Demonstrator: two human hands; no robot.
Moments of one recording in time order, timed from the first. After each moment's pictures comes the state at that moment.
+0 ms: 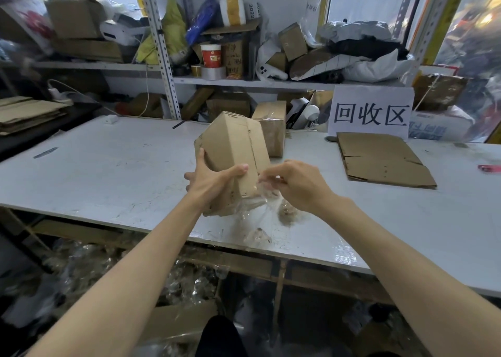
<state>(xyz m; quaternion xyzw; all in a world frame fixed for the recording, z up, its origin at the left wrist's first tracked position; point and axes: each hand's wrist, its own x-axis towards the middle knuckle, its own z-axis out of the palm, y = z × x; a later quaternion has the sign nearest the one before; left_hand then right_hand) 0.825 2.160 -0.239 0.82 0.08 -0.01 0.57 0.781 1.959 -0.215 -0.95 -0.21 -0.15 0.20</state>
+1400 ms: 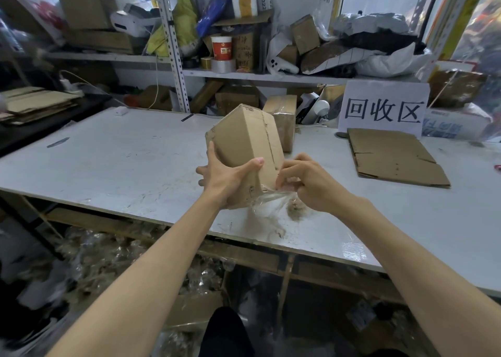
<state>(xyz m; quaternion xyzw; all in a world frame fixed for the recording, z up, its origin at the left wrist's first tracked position) 0.820 2.148 -0.246 0.81 0.10 0.04 0.57 0.779 1.953 -0.222 -0.93 -0.24 -0.08 0.27</state>
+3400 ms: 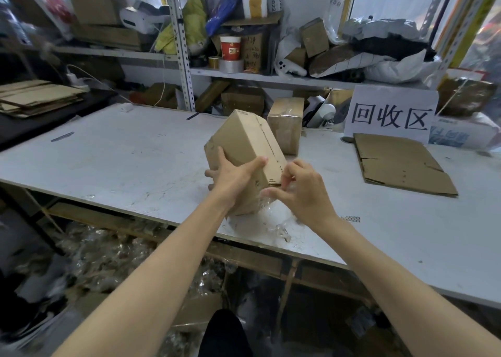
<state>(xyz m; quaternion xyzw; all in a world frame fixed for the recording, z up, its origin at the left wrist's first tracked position) 0.820 2.145 -0.241 0.79 0.14 -0.02 0.59 0.777 1.990 -0.247 -0.89 -0.14 -0.23 0.36</state>
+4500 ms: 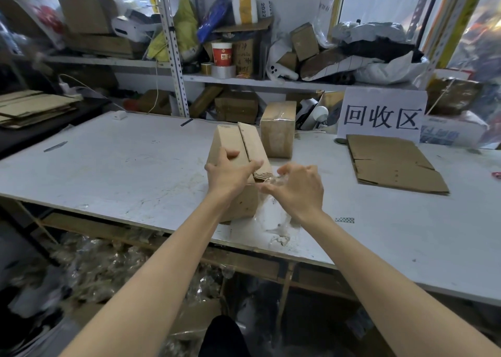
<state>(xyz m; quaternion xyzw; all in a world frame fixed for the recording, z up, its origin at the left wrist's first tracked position) 0.827 2.138 -0.234 0.84 0.08 0.06 0.53 0.791 1.999 -0.242 -0.93 0.05 -0.21 0.31</state>
